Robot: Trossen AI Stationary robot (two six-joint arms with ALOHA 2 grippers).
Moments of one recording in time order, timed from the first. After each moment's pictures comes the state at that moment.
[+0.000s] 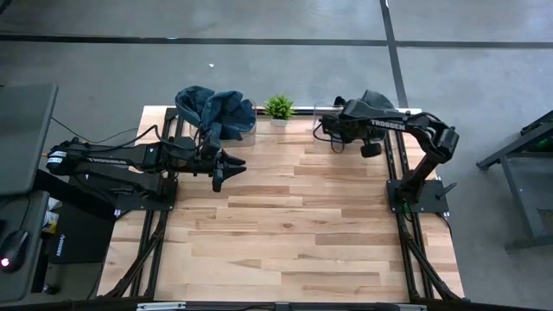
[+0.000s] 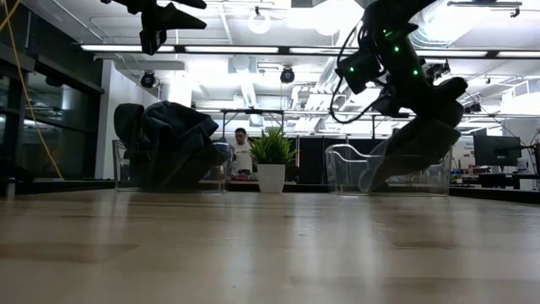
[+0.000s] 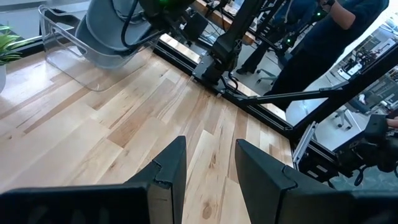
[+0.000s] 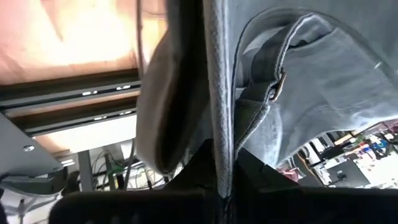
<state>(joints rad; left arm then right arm) -0.01 0.87 0.75 -0.13 -0.10 -0.56 -0.52 1.67 1.27 -1.57 0.72 -0.43</state>
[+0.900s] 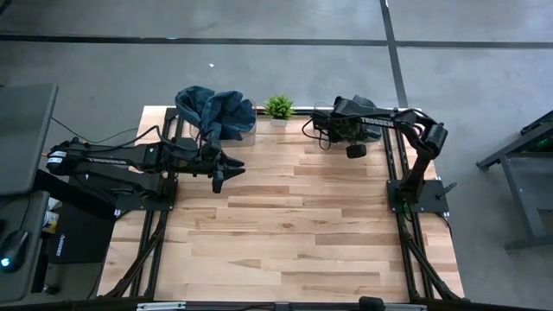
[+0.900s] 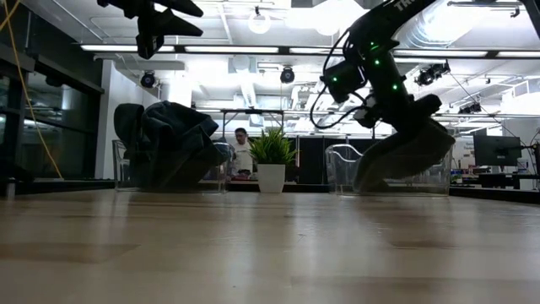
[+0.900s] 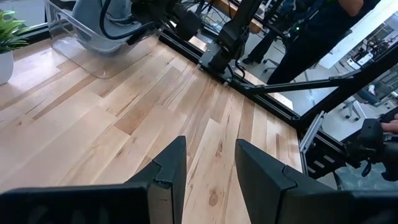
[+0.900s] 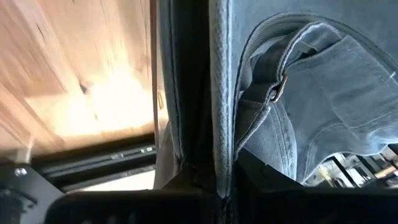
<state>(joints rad) -0.01 0.87 0.75 -0.19 -0.10 -0.56 -0.53 1.78 1.33 -1.41 0.57 -0.45</state>
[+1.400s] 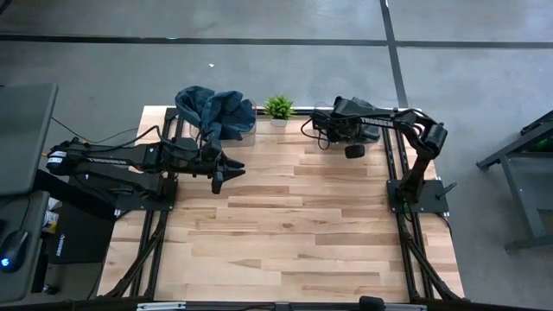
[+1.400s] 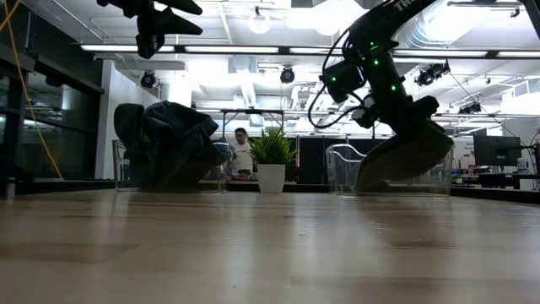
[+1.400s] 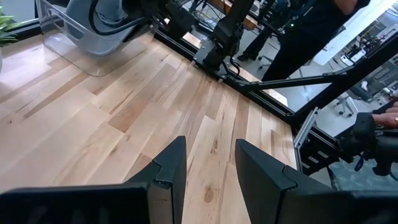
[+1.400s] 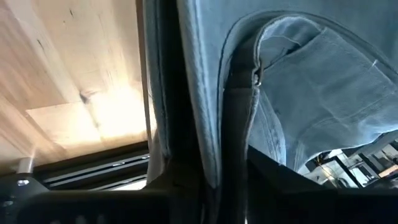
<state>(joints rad) -0.01 0.87 0.75 -0.19 -0.07 -0.56 -0.53 1.78 1.33 -1.40 0.57 -0.43</state>
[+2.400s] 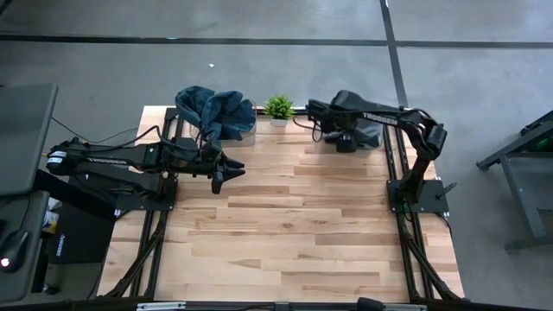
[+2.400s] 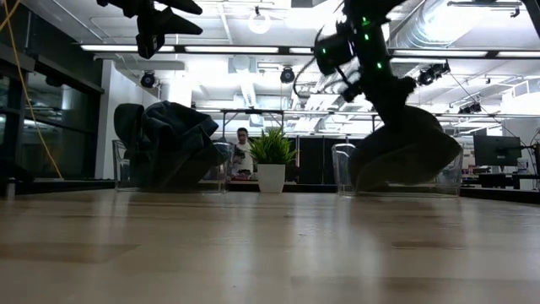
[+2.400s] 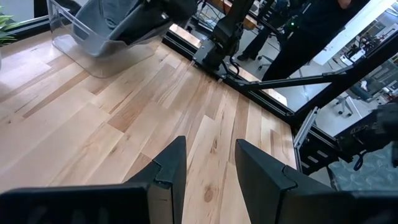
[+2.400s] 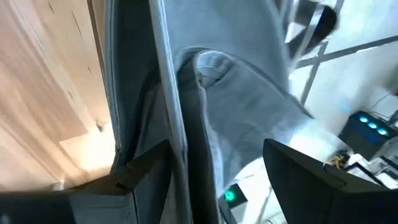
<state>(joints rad) -0.01 0.87 0.75 -0.19 -0.07 -0.55 -0.50 1.78 1.52 -1.48 0.52 -0.32</state>
